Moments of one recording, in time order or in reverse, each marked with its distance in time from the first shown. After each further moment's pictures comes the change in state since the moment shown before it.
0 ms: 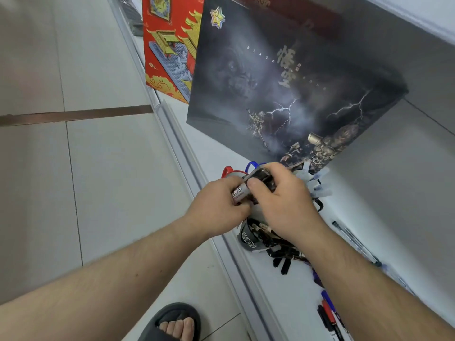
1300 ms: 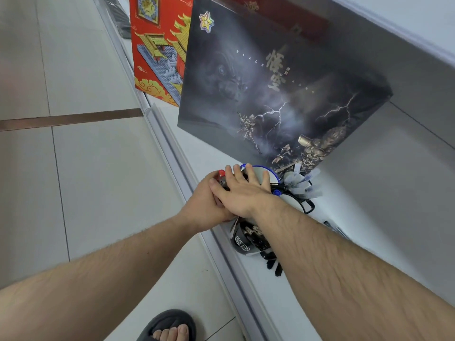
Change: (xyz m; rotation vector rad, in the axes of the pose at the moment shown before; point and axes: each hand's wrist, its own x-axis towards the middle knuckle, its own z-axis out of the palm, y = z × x) left_hand 0.031 -0.040 0.014 -0.155 -0.060 -0.001; right_hand 0.065 0.036 0.056 -0.805 -0.498 0.162
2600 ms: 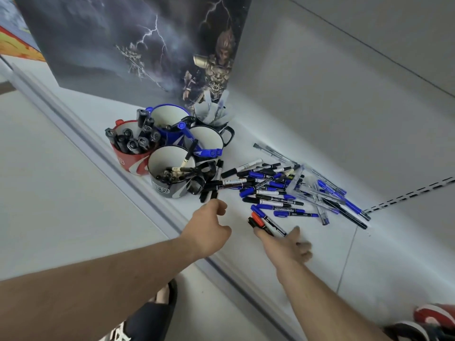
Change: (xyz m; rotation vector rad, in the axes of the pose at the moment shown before) left_hand -0.094 0.010 0.175 0.228 -0.458 -0.237; right_hand -0.188 0.181 0.222 0.990 0.091 1.236
